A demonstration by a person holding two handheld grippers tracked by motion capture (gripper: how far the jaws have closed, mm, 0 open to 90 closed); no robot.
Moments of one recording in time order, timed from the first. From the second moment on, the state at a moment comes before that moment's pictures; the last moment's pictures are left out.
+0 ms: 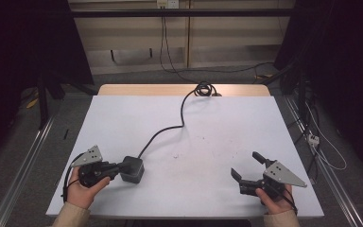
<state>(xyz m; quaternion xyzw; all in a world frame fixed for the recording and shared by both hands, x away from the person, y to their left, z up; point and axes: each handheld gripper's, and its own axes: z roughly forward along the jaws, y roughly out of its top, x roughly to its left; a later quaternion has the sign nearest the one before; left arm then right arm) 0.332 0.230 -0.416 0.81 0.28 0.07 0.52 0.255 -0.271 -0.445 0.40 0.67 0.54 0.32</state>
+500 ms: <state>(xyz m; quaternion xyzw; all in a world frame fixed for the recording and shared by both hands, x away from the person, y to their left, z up) 0.333 0.230 -0.418 0.81 0.29 0.07 0.50 0.255 -0.271 -0.445 0.40 0.67 0.54 0.32</state>
